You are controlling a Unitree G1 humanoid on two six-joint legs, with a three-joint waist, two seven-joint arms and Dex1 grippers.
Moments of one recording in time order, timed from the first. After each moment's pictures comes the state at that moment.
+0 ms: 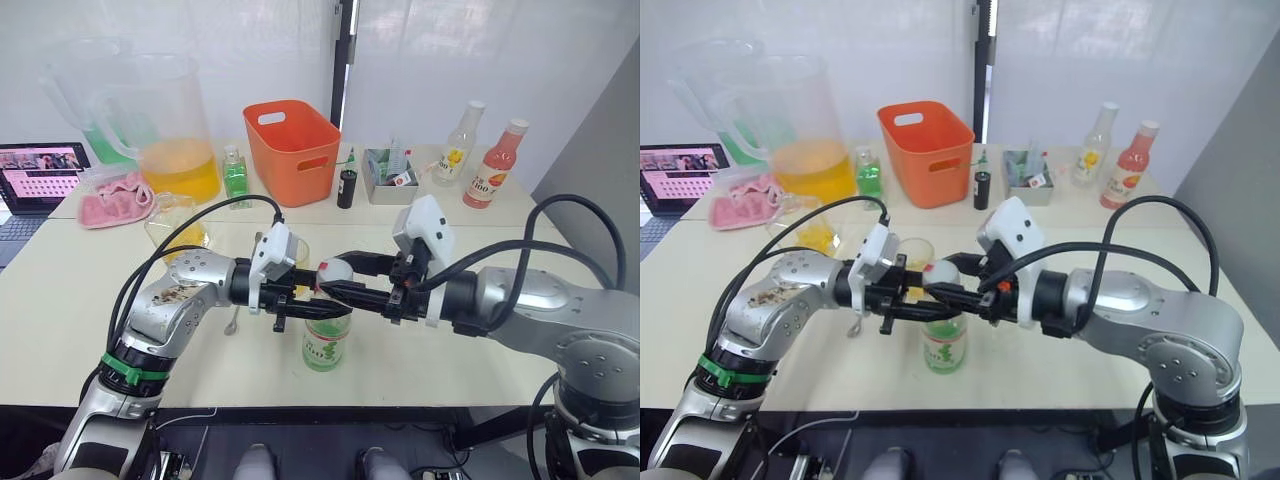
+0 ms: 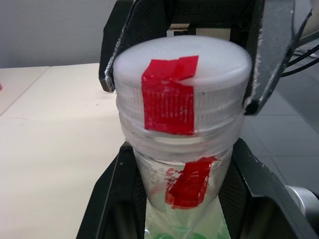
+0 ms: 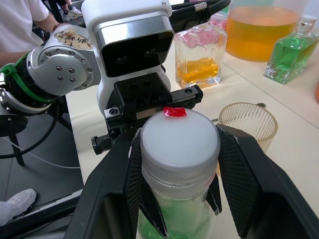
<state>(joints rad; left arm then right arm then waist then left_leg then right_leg) -0.63 0.58 -0.18 -0.18 -0.56 0.52 -1.22 -0.65 -0.62 -0.06 -0.72 1.16 1.18 0.26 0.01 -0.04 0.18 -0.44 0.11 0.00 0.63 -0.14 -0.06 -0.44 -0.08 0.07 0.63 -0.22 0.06</state>
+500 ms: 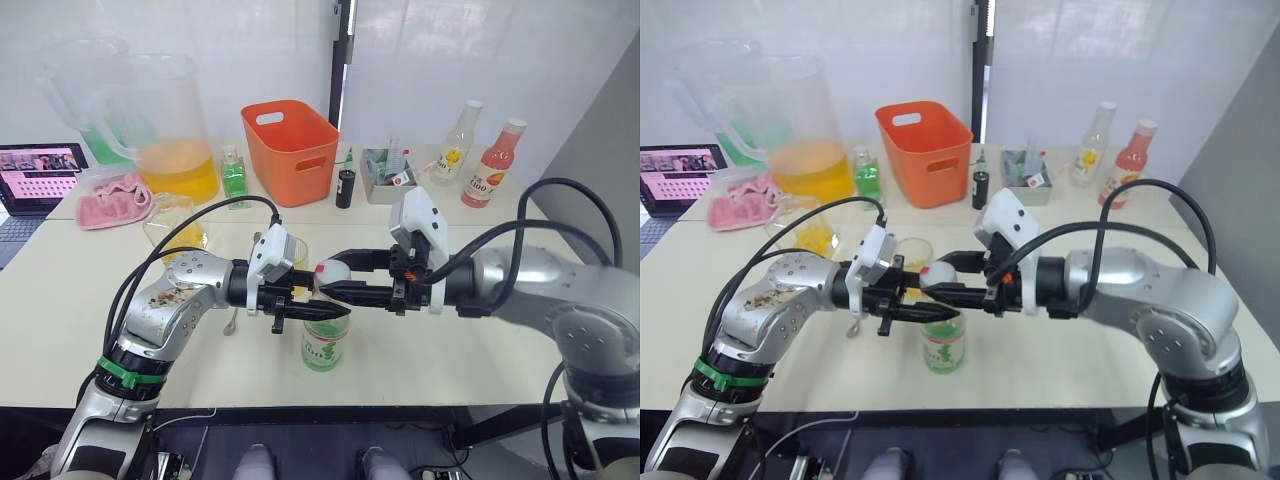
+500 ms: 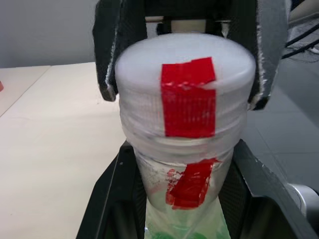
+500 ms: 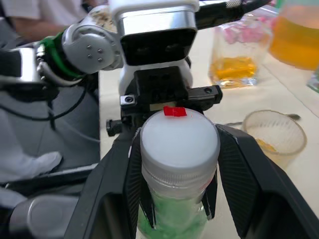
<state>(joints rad) -0.59 0.60 -0.16 -0.24 -0.56 0.53 -1.20 -0.79 -0.76 0.14 -0.48 0.91 0.92 0.83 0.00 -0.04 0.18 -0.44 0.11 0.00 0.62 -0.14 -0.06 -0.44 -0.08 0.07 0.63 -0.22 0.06</state>
